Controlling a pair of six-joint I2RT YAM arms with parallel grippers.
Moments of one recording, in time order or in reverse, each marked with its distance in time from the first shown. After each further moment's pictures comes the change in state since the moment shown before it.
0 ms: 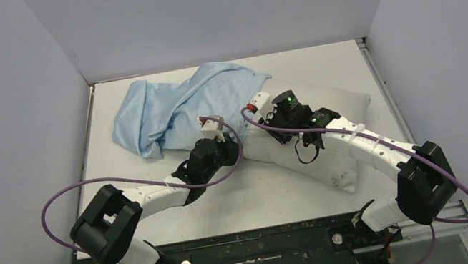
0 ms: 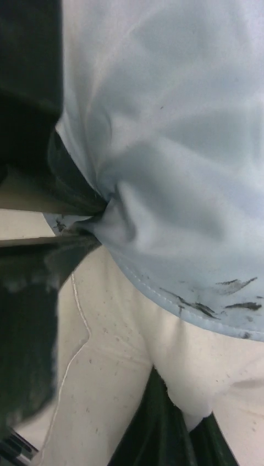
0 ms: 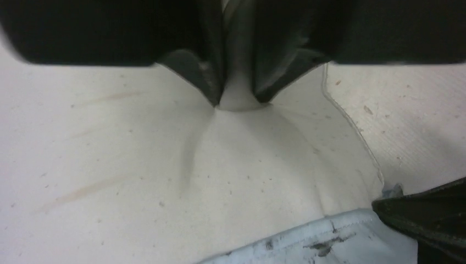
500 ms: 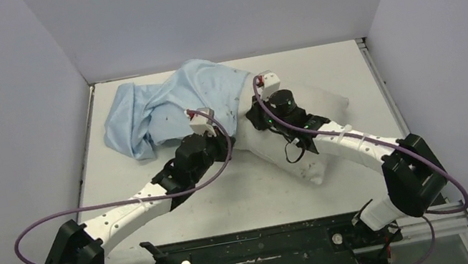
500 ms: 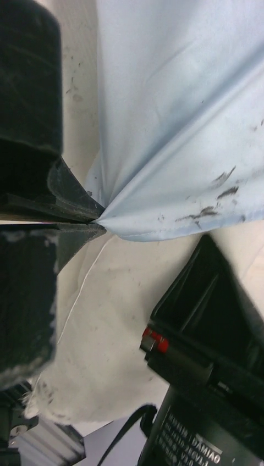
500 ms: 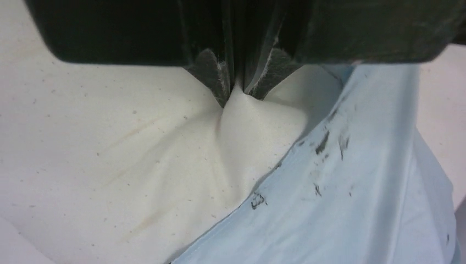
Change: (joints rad) left arm -0.024 -0.267 0.084 -0.289 -0.049 0.032; right arm -0.003 0.054 -0.093 0.544 -0.019 0.563
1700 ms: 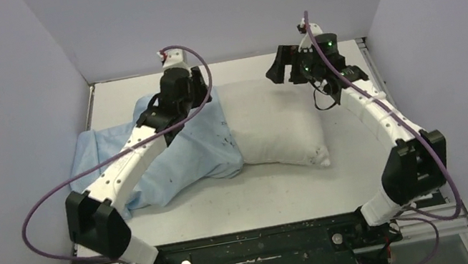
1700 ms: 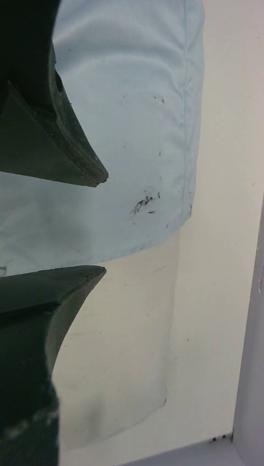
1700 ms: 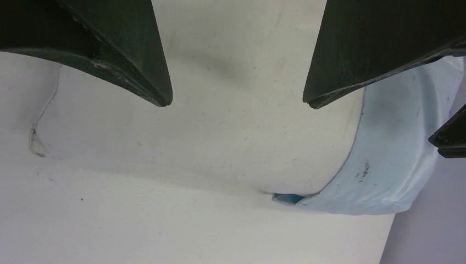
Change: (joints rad) left arm 0.252 0.248 0.640 -0.512 -0.119 0.068; right arm -0.385 0.026 0.360 -0.349 -0.291 0.115
